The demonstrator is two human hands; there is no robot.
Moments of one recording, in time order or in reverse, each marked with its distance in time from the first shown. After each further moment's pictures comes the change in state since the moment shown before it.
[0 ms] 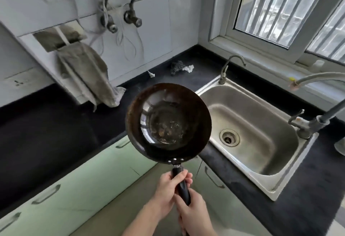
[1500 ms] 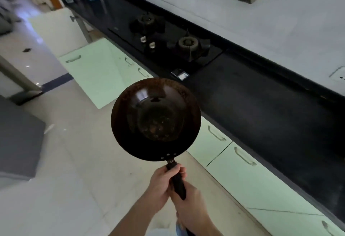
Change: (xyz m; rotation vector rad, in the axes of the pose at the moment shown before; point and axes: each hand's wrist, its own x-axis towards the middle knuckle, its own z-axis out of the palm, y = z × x) left_hand -0.299 -0.051 -0.424 -0.994 0.931 0.529; right_hand -0.184 -0.057 0.433 -0.819 -1.286 -0.456
